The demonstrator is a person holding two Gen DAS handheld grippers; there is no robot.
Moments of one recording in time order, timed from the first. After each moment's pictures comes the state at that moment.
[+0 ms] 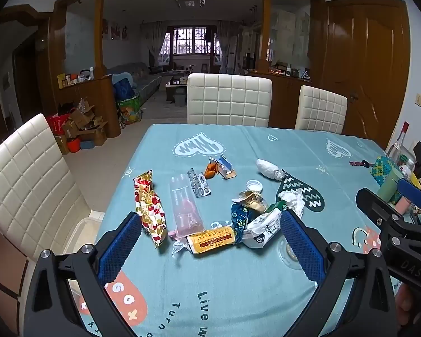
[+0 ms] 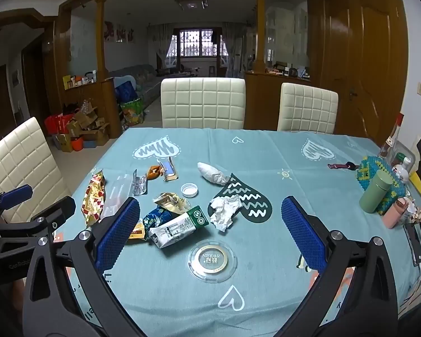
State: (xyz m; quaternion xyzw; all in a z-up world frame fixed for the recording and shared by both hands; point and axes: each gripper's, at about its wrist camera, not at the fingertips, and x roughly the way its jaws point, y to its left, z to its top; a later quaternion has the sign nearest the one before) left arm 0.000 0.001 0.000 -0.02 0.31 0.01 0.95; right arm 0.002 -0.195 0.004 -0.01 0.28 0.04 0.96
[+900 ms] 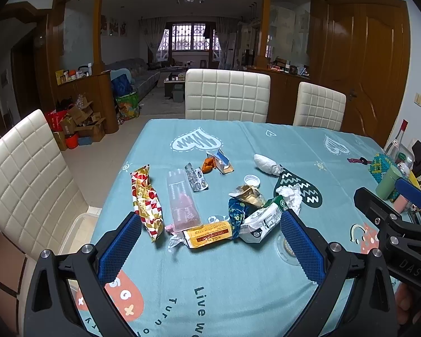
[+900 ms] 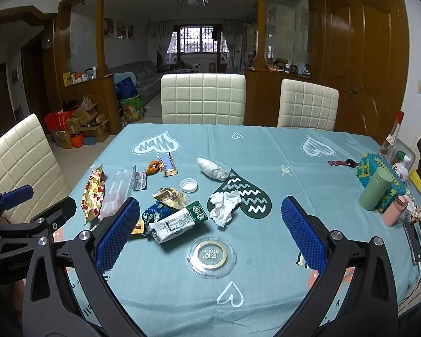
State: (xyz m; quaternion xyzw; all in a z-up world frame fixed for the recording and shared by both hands) left arm -0.002 -0.006 -0.006 -0.02 0.32 0.00 0.95; right arm 0.000 -0.198 0.000 -0.01 0.28 0.03 0.96
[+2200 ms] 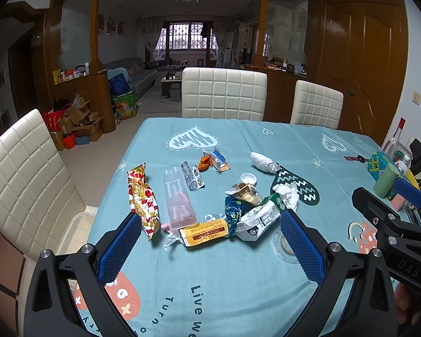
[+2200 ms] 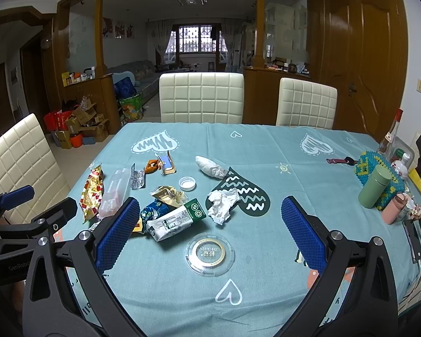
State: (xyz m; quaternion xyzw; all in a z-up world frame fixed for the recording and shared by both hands) left arm -0.003 -0.011 -0.008 -0.02 0.32 0.00 0.95; right arm 0.000 -0.199 -0.001 -0.01 0.29 0.03 0.96
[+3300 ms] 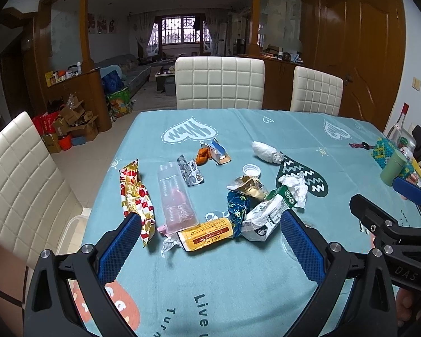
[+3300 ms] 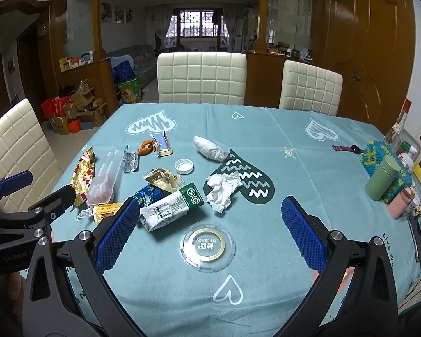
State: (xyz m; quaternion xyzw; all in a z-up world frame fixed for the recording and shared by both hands) left arm 0.029 -0.009 -0.032 0.00 0.34 -0.02 0.94; right arm 0.031 -0.195 -0.033 -0.02 0.33 0.03 0.94
